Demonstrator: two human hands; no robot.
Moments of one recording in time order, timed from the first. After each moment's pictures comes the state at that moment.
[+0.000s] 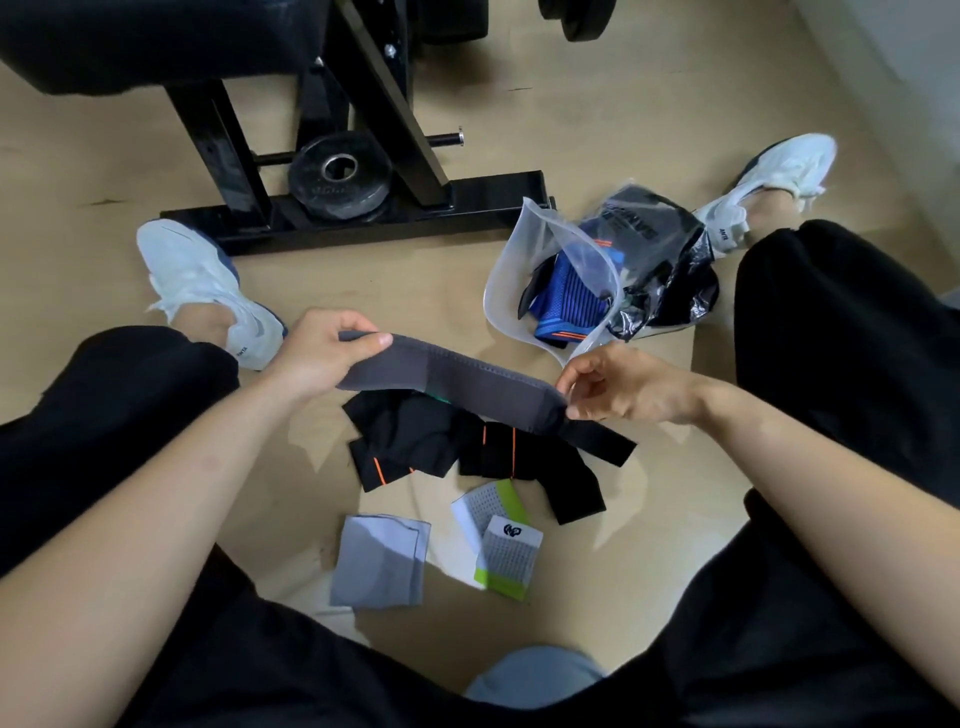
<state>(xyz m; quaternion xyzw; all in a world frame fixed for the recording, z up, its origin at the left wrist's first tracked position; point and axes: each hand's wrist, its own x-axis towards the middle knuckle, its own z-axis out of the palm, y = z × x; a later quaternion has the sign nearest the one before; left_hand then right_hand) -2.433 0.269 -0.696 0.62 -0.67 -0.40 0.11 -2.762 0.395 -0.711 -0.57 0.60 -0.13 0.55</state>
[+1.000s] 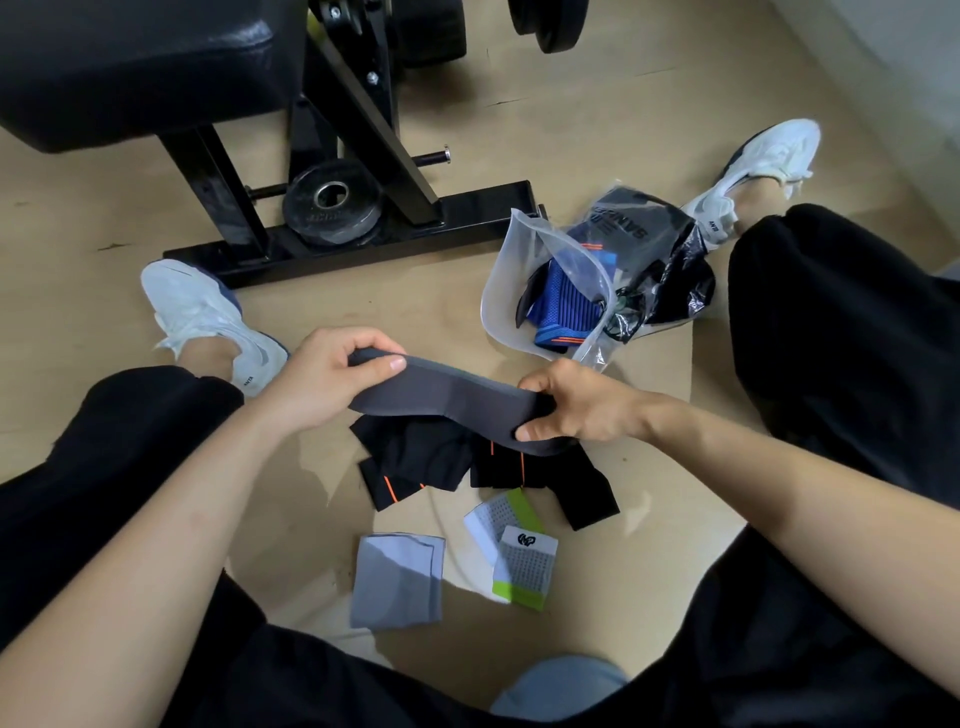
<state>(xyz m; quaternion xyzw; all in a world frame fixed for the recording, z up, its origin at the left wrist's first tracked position) -2.440 0.283 -0.658 0.48 -0.77 -0.42 0.10 -2.717 0.389 -0.723 -0.62 0.56 -0.18 0.52</state>
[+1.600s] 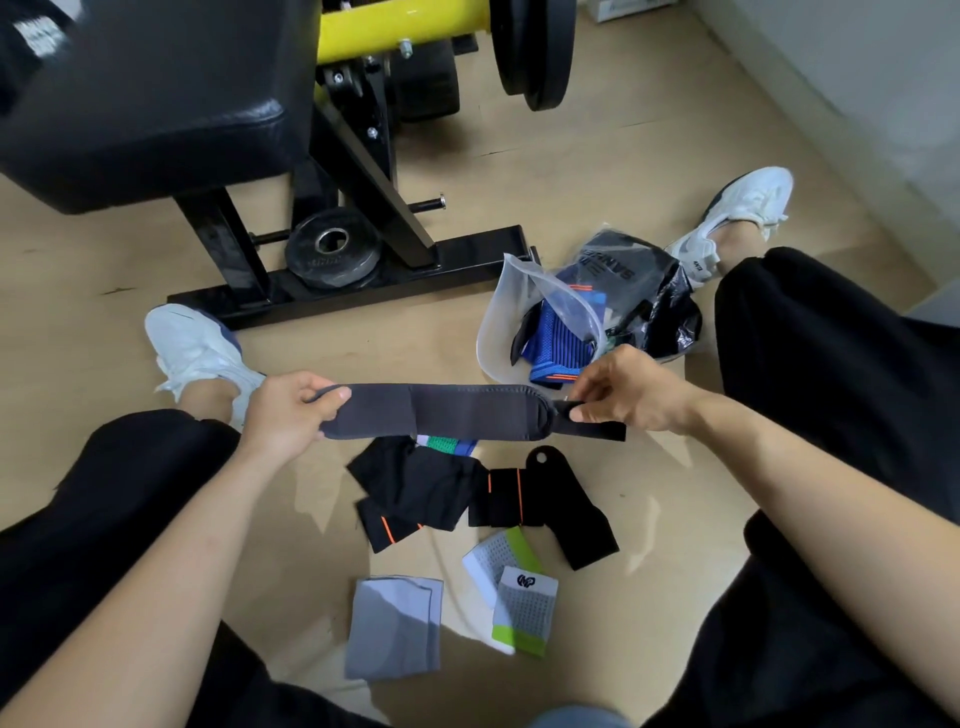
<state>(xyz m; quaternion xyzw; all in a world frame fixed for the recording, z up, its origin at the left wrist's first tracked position) -2.410 0.258 -0.691 0.67 -0.63 -0.36 0.16 -2.781 0.378 -0.708 -0.55 0.67 -0.20 0.45</state>
